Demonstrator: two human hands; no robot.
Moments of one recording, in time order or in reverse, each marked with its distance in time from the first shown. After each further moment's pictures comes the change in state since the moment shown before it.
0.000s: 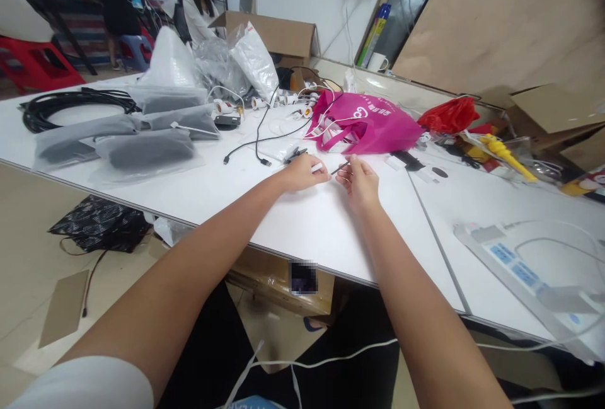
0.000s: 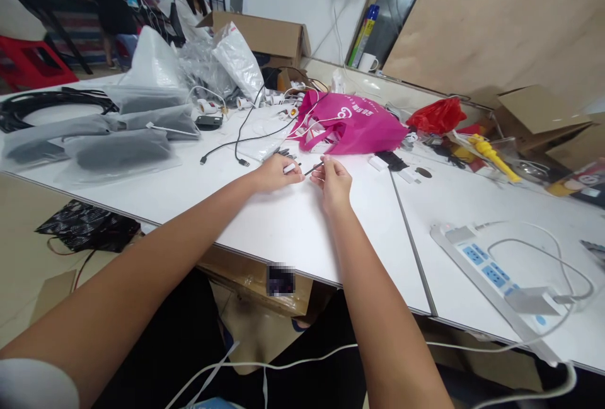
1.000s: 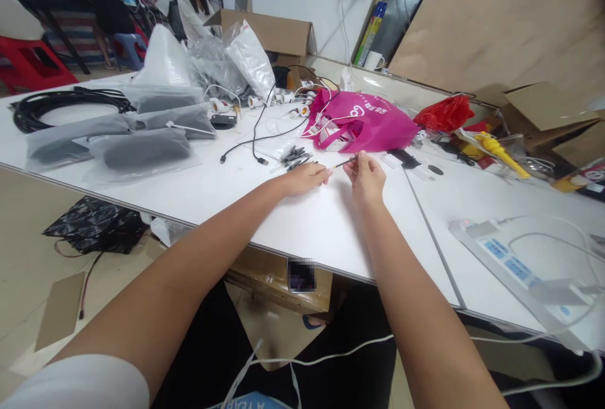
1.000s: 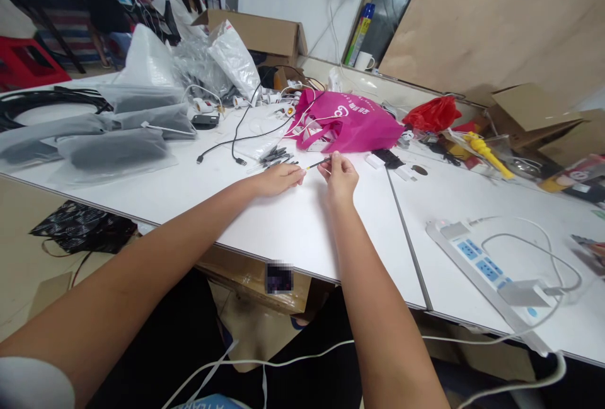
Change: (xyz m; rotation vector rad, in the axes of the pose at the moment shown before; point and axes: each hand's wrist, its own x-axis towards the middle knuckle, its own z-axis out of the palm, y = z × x) left_hand -0.001 -0.006 0.012 0.055 -0.195 0.025; right_hand 0.024 0.007 -0.011 0.109 0.097 -0.184
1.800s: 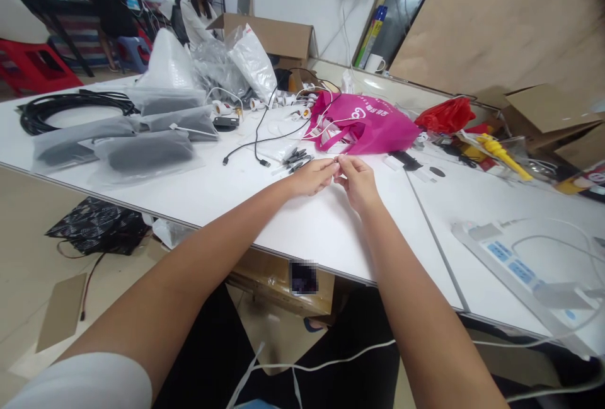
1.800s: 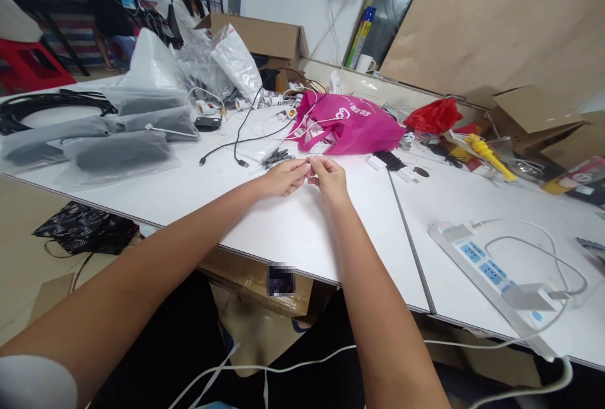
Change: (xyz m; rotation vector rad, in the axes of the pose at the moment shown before) left_hand -0.005 0.036 0.010 -0.537 0.023 -0.138; right_hand -0.019 -0.016 0.007 -0.220 -0.427 0.081
